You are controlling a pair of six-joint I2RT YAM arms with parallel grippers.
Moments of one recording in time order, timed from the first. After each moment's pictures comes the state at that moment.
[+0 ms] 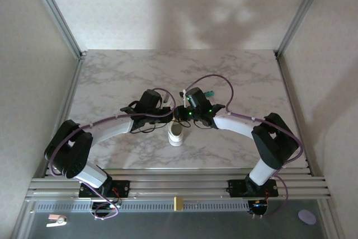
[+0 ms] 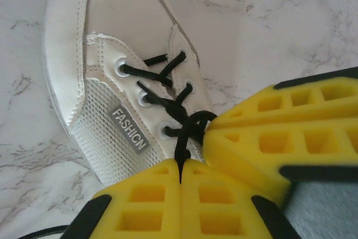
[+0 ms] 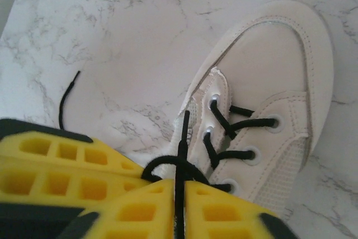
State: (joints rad) left arm -0.59 1.53 0.85 -0.12 0.23 -0.59; right arm 0.76 1.64 0.95 -0.06 -0.21 0.53
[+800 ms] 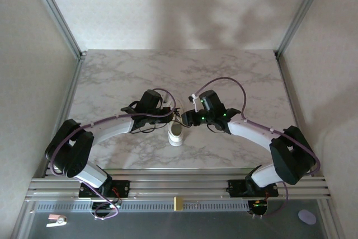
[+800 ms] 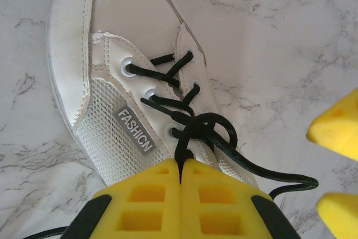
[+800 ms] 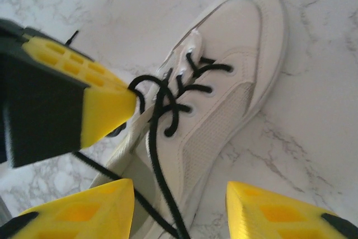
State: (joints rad) left arm -0.59 1.54 0.85 -0.12 0.22 -0.59; right arm 0.69 1.45 0.82 -0.15 -0.29 0.31
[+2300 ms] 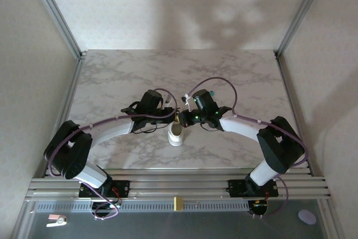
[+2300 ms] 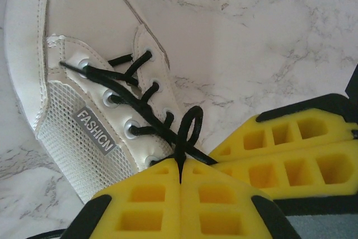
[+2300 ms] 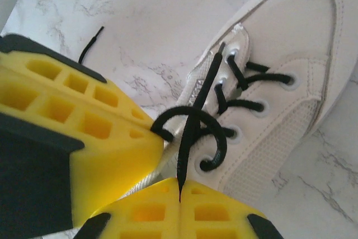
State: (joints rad) left arm -0.61 1.52 0.84 -0.09 0.26 -0.59; right arm 0.71 1.59 0.88 -0.07 -0.37 0.35
